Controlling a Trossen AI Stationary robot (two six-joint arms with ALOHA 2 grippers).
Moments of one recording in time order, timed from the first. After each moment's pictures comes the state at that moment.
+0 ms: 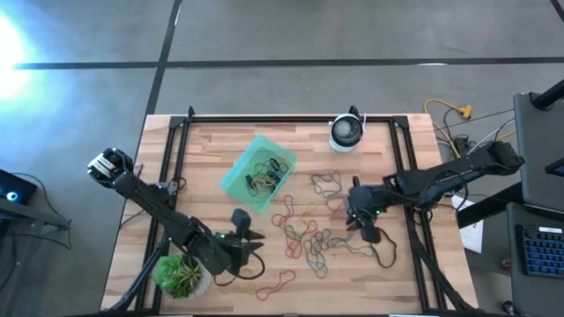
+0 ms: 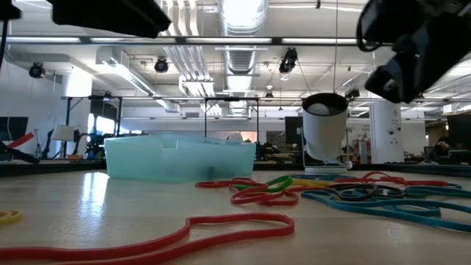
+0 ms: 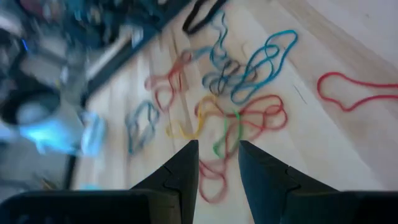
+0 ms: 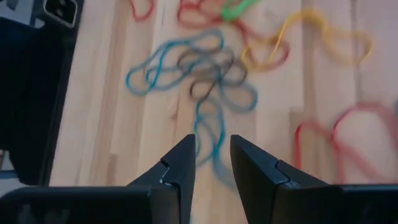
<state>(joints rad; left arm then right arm) -0.67 1.47 0.92 -0.12 -0.72 0.23 0.23 1.11 0.66 -0.49 -0.22 0.36</state>
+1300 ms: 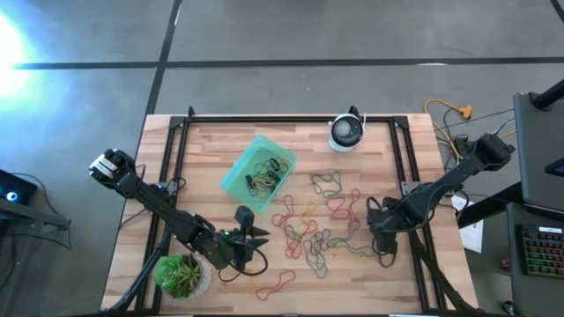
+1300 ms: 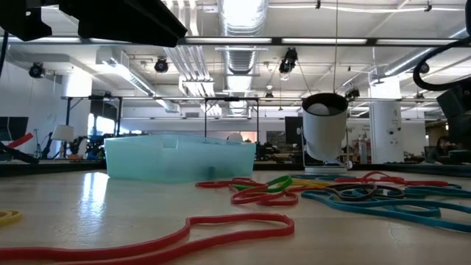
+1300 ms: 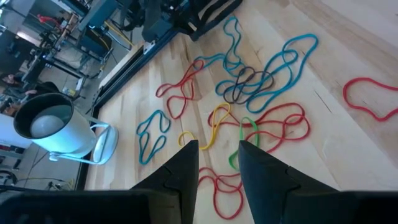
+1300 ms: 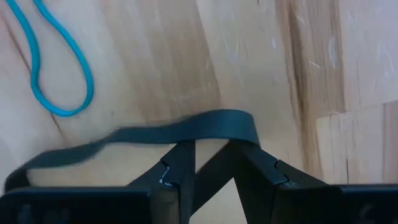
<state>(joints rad) -0.62 1.49 0.88 0.02 -0.72 0.29 0.59 1.18 0.47 -0.77 -0.05 0.92</state>
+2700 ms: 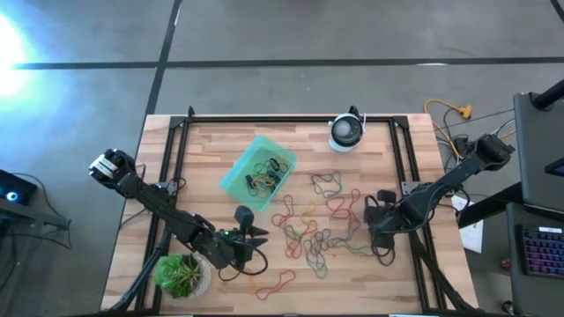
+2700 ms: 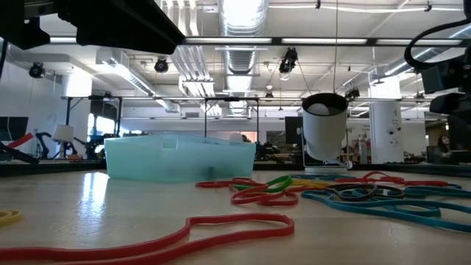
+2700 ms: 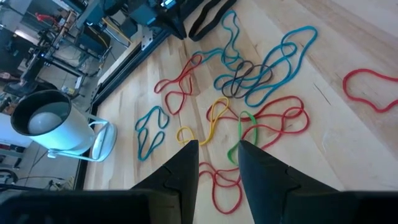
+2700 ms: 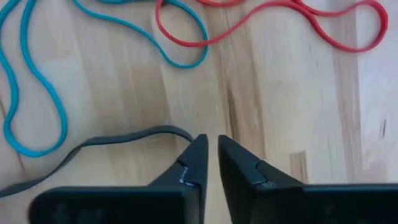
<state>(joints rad) -0.62 1.49 0.86 0.02 -0.72 0.29 0.60 1.19 0.56 -0.86 0.19 0.80</state>
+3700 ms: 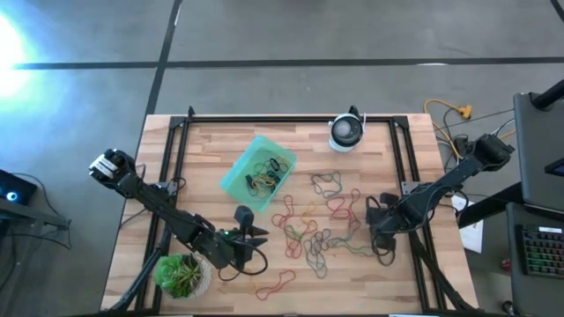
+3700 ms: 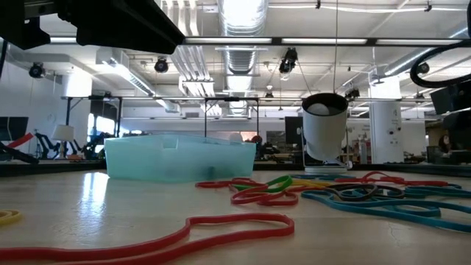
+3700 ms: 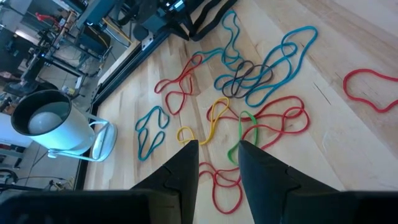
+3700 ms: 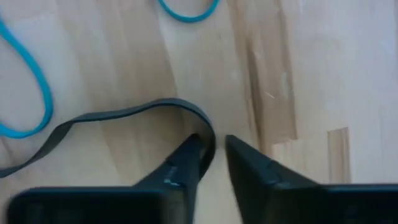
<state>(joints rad) -0.62 1.49 0.86 0.02 -0.72 0.29 0.60 1.19 0.47 -0.79 0.08 0.85</state>
